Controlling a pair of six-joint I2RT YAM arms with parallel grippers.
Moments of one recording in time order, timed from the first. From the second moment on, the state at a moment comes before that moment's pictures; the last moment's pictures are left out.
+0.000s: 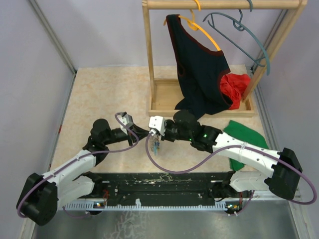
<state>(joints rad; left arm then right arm) -0.50 0.99 0.38 0.58 0.79 -0.05 0.98 1.19 0.91 -0.18 -0.18 -0.50</state>
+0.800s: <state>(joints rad) -0.50 0.99 0.37 0.61 0.81 -0.03 0.98 1.19 0.91 -0.21 -0.18 -0.49</state>
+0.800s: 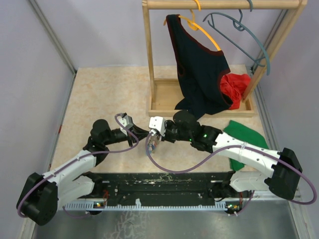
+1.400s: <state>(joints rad) -0.50 0.99 0.36 0.61 0.83 -0.03 0.98 1.19 0.91 -0.20 -0.20 -0.47</state>
